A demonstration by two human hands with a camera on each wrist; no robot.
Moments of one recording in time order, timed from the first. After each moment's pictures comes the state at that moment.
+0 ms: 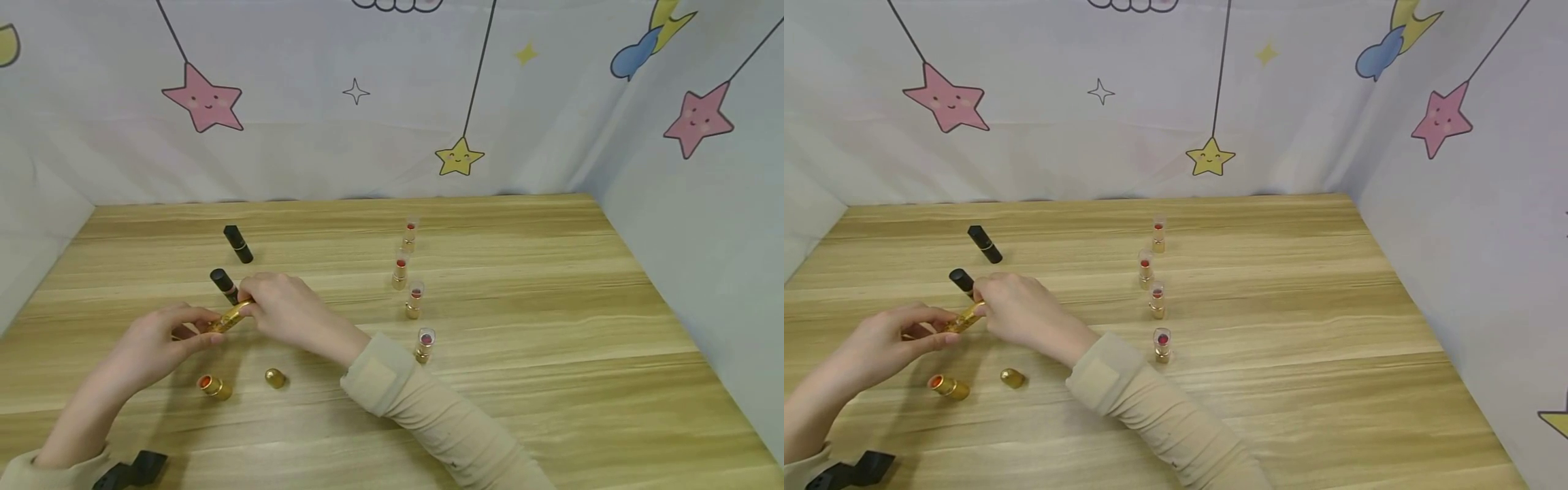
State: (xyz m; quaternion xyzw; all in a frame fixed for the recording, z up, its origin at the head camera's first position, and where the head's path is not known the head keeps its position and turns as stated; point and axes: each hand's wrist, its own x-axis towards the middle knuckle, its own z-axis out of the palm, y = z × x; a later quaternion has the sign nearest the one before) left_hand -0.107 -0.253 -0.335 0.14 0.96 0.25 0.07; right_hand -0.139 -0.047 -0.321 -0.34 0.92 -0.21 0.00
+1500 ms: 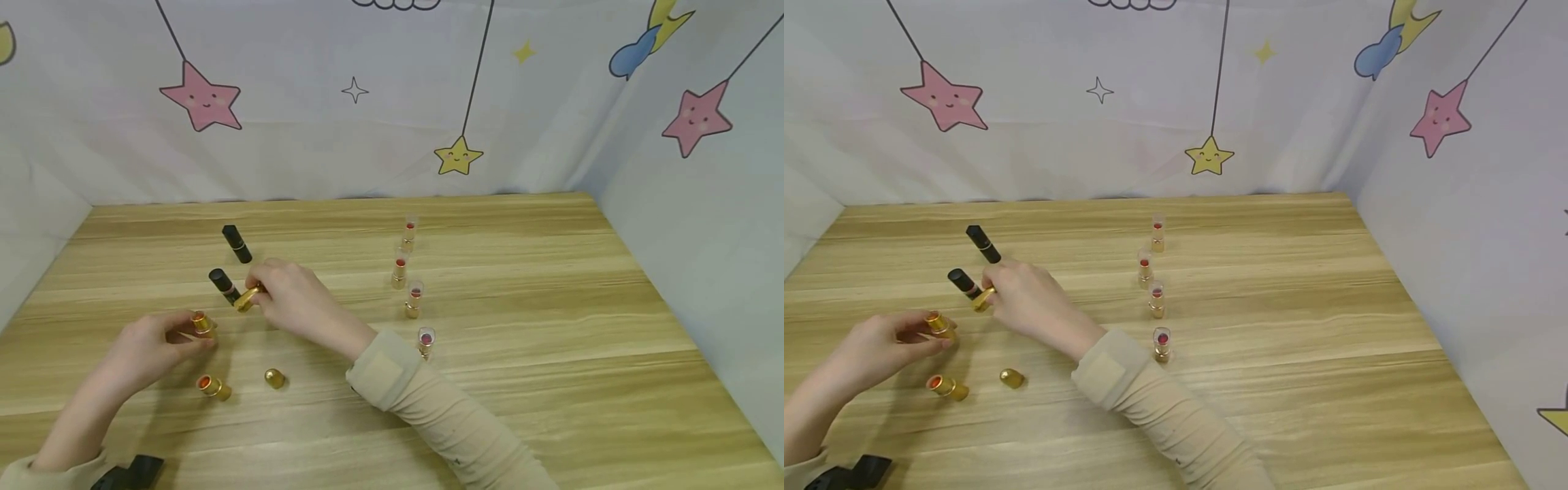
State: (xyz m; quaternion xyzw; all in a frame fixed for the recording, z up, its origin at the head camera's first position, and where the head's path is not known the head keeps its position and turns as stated) left_hand -0.109 -0.262 -0.343 0.10 0.96 0.23 0.09; right_hand -0.144 -0.039 -0.316 -0.30 0.92 -0.24 0.00
